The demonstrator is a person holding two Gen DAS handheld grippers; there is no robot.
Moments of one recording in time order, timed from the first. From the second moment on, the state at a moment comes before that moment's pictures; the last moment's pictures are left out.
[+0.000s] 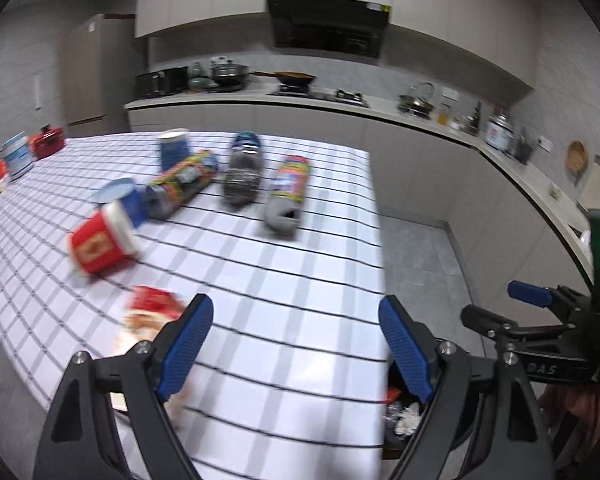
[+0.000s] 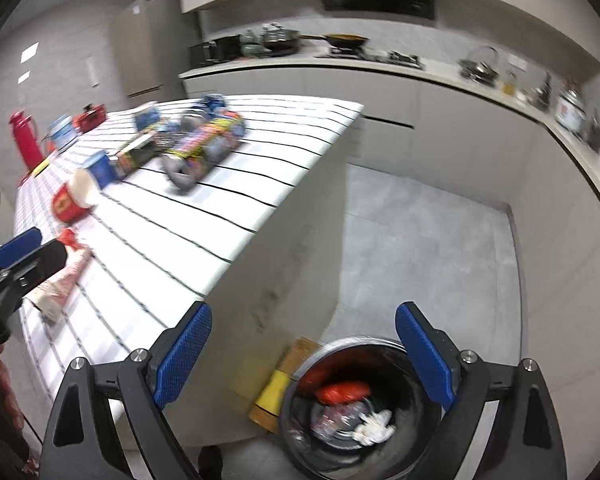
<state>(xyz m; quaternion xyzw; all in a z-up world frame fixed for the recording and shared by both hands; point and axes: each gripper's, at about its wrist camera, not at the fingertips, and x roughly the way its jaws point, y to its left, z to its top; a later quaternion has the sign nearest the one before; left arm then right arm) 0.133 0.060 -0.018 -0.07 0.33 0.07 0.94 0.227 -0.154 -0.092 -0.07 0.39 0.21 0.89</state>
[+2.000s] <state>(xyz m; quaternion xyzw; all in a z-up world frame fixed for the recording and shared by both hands) 0.238 0.273 -0.068 -0.04 0.39 -0.04 0.92 0.372 0.038 -0.105 0.03 0.45 0.12 0.88</state>
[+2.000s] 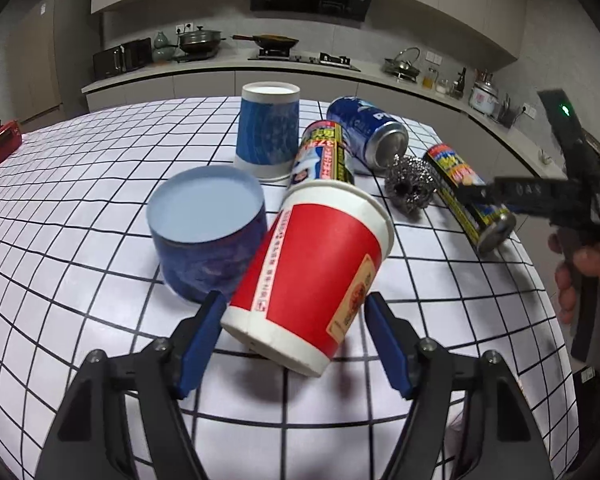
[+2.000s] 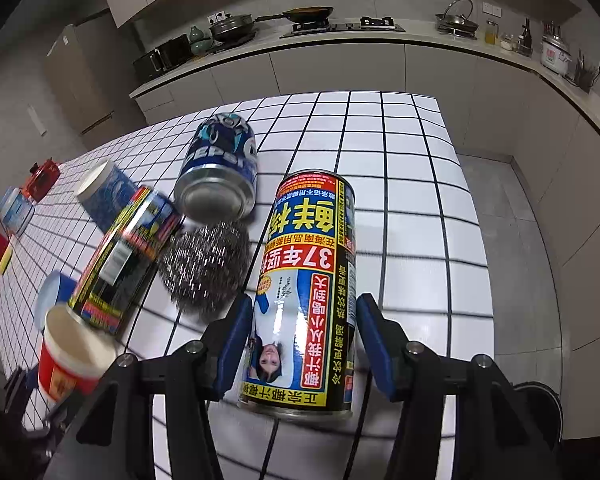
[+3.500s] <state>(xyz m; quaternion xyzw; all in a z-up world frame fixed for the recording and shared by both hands) 0.210 0.232 -0.040 -0.05 0.36 -0.03 0.93 0.264 0.012 -0.079 0.00 0.43 0.15 0.89</state>
